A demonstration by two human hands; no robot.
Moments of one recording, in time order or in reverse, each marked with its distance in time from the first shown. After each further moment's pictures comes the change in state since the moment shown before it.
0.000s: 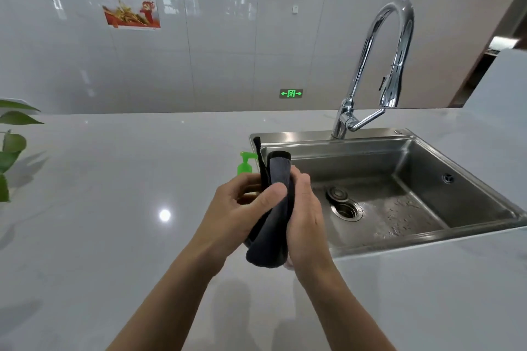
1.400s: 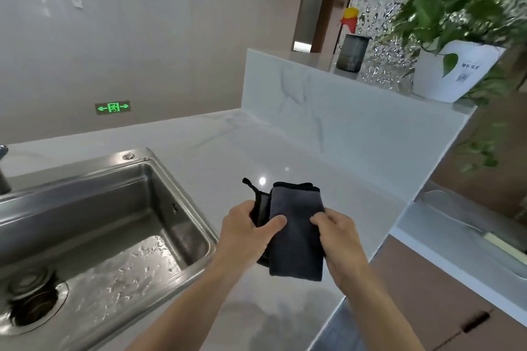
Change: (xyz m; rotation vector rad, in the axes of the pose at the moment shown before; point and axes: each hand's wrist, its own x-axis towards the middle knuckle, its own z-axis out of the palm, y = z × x) left_hand 0.189 -0.060 0.711 0.135 -0.345 -0.142; right_hand 0.078 -0.035 -0.747 -0.296 0.711 0.345
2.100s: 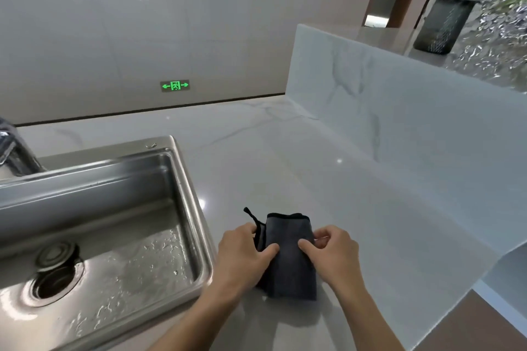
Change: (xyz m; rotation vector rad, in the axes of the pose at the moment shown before) left_hand 0.091 -0.059 0.037 0.523 0.251 -0.109; right_hand 0.147 0.053 0.025 -0.526 -0.137 -0.094
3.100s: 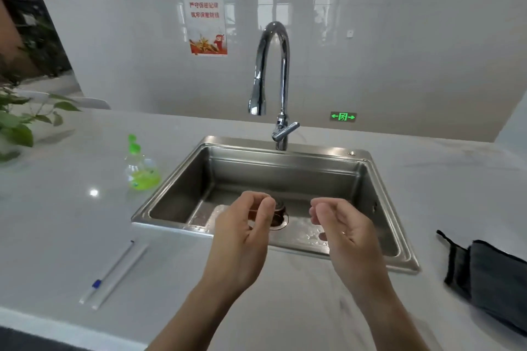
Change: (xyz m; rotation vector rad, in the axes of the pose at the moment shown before) left_hand -0.273 -0.086 -0.265 -0.165 0.763 0.045; right_hand -0.284 -0.171 0.097 0.581 -0.576 -0.683
